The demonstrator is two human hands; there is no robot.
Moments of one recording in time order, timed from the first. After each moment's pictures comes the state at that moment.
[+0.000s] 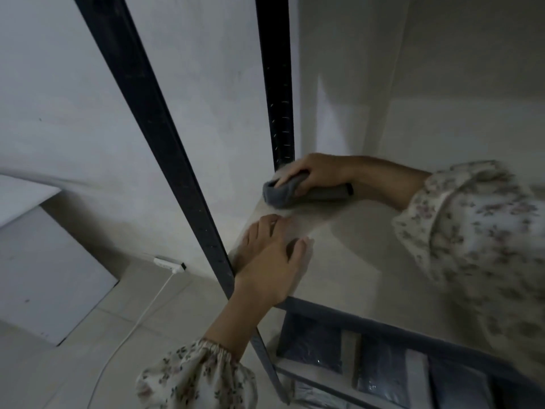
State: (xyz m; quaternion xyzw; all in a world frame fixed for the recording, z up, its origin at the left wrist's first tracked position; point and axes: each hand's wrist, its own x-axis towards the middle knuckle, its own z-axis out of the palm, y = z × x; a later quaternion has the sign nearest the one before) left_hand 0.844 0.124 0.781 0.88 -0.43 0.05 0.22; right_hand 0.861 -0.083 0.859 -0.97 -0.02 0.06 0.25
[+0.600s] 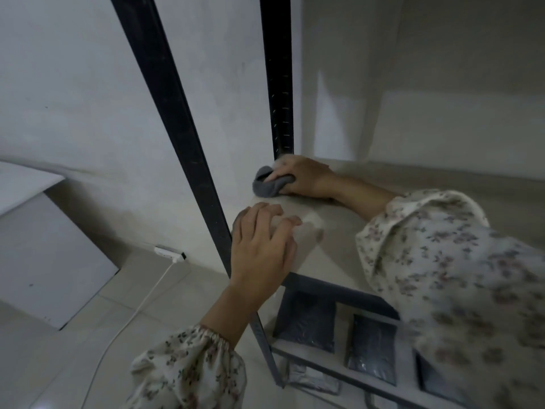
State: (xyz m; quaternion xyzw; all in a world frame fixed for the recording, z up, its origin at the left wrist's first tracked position) left_hand 0.825 0.147 0.773 0.75 -0.47 0.41 0.23; right_hand 0.844 -0.041 0.835 -0.98 0.01 -0.05 0.20
